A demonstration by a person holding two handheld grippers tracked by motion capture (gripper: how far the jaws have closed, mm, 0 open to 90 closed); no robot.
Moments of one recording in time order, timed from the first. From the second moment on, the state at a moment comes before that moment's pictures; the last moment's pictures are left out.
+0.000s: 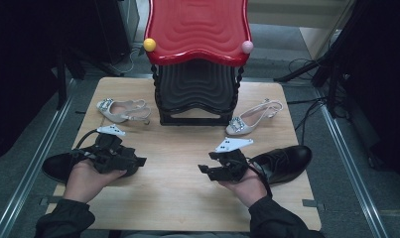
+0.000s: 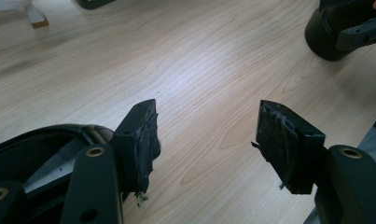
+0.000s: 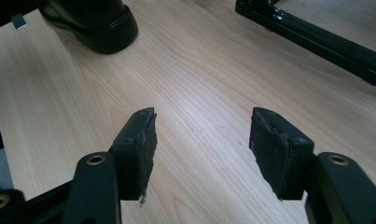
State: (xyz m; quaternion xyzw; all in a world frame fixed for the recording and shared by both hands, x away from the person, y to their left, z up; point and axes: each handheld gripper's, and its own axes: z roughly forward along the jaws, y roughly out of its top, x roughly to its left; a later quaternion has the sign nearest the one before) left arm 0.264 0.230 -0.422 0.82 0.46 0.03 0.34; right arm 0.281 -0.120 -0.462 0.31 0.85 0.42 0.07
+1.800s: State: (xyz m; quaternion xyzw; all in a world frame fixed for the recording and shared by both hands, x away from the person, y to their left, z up) left arm 0.296 0.253 -0.475 0.80 0.53 0.02 0.27; right arm 0.289 -0.125 -0.467 0.33 0.85 0.40 0.07
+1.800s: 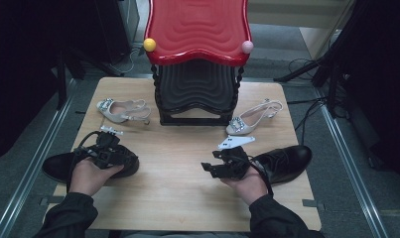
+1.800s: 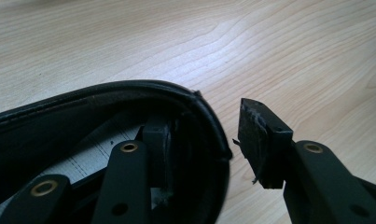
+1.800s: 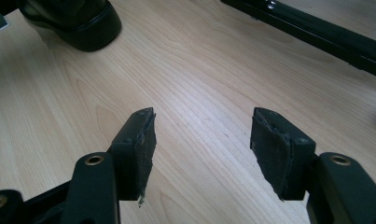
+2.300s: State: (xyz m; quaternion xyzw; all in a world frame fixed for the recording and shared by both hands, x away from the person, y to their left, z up) left arm 0.303 0.254 -0.481 0.80 0.54 0.01 0.27; right arm 0.288 -0.128 -0.469 0.34 0.85 0.40 0.07
